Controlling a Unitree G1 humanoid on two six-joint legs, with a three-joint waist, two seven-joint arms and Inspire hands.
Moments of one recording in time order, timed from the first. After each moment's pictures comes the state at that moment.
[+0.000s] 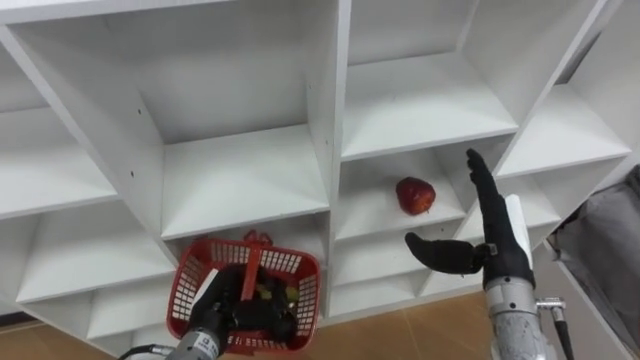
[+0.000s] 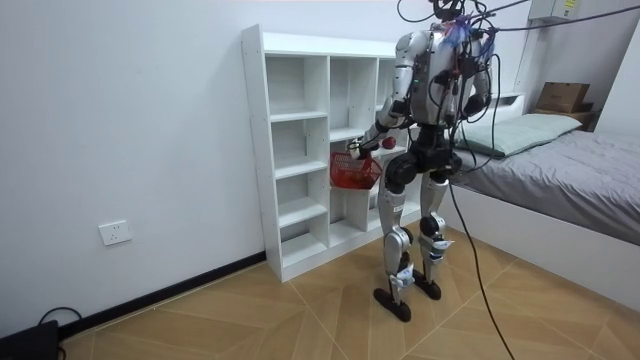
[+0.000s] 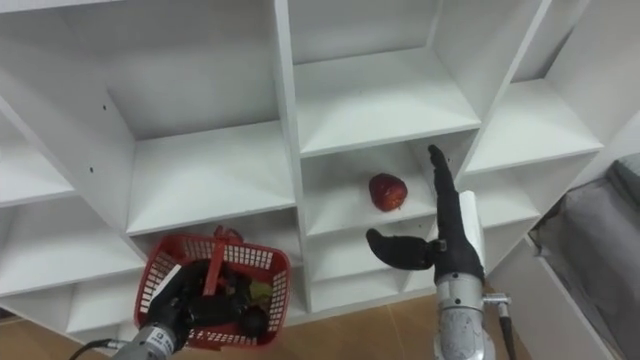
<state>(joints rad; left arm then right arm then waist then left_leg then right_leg) 0.11 0.23 -0.28 0.63 -0.24 -0.22 -0.04 0.12 -0.29 0.21 0.33 -0.12 -0.29 -0.39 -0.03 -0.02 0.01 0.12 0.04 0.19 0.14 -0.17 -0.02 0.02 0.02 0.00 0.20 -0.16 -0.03</state>
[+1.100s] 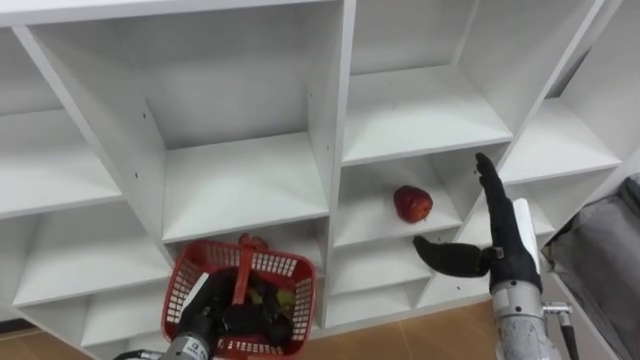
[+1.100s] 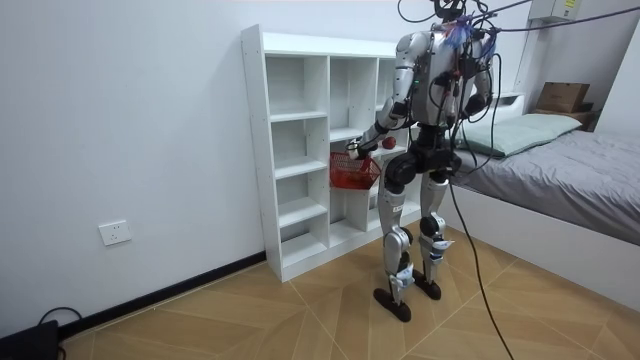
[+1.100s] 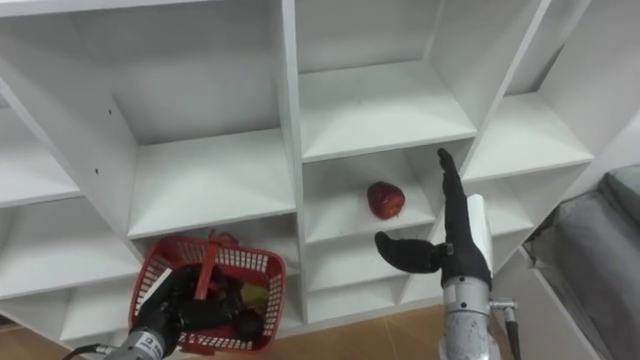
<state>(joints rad) 0.13 0.24 -0.22 0.63 -0.22 -0.22 -0.07 0.12 -0.31 0.21 0.36 -0.11 -0.29 -0.41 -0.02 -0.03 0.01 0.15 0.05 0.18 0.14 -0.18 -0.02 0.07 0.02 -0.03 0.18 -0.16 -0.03</state>
